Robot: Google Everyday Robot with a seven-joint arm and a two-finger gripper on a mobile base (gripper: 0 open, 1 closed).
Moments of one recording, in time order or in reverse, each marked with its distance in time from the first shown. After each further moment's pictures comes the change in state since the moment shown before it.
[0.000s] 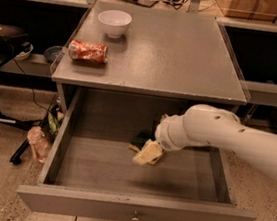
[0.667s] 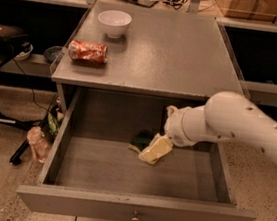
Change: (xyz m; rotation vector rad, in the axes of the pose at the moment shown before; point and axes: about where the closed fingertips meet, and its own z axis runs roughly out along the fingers) arm -0.024 0.005 -0.057 -0.041 -0.080 -0.035
